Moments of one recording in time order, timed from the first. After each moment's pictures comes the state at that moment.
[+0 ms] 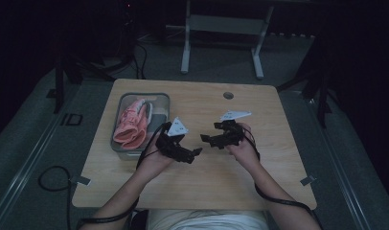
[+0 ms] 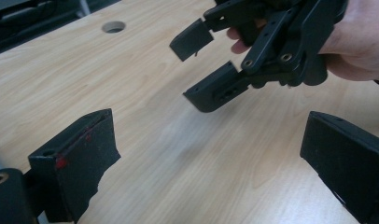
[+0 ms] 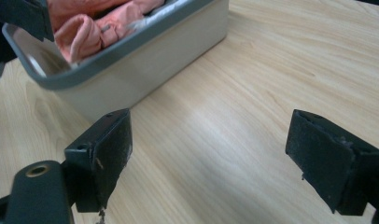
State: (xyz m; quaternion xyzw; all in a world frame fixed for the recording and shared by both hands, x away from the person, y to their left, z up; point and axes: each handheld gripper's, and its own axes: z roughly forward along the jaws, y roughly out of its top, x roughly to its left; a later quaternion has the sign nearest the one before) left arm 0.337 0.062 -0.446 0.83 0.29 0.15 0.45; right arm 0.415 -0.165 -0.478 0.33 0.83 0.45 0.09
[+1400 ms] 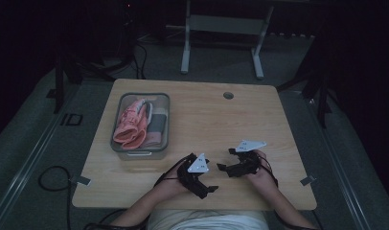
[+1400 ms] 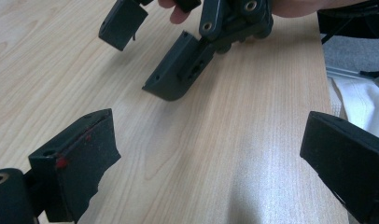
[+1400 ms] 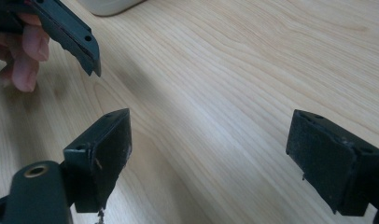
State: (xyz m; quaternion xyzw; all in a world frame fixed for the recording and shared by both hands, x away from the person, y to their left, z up) left arm 0.304 0.007 -0.537 0.87 0.14 0.08 0.46; right arm 0.355 -0.226 -0.538 0.30 0.85 0.42 0.09
